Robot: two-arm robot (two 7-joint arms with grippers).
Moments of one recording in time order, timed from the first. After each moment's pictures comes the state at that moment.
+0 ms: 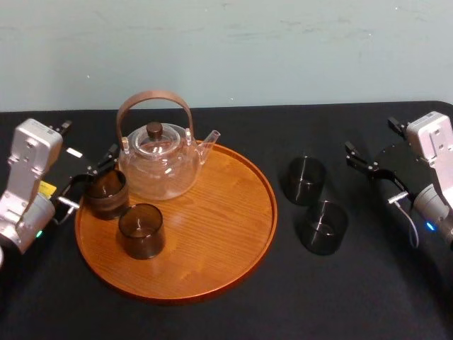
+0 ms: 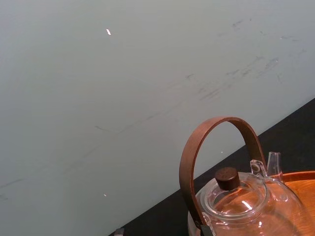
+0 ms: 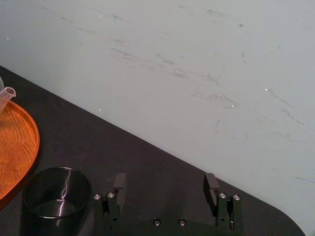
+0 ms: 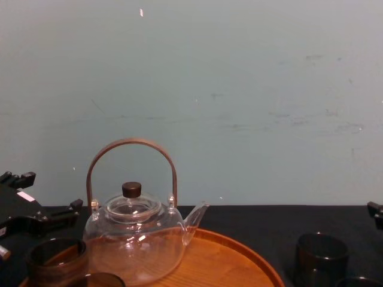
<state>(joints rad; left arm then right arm) -0.20 0.60 0.45 -1.41 -0.25 -0.12 0.03 0.20 0.60 -0.45 -1.41 0.25 -0.12 -0.03</state>
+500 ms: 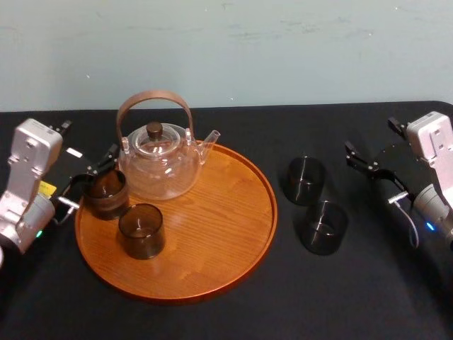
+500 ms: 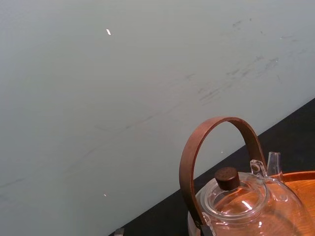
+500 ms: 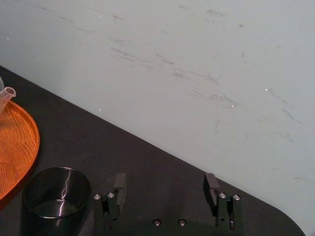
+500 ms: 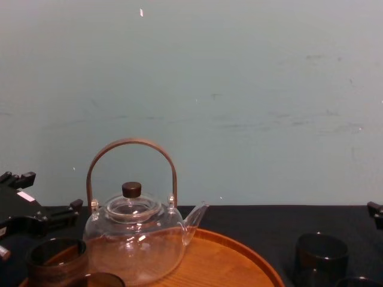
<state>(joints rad) -0.20 0.60 0.45 -1.41 -0.25 -0.12 0.03 0.20 0.60 -0.45 -1.41 0.25 -0.12 -0.03</state>
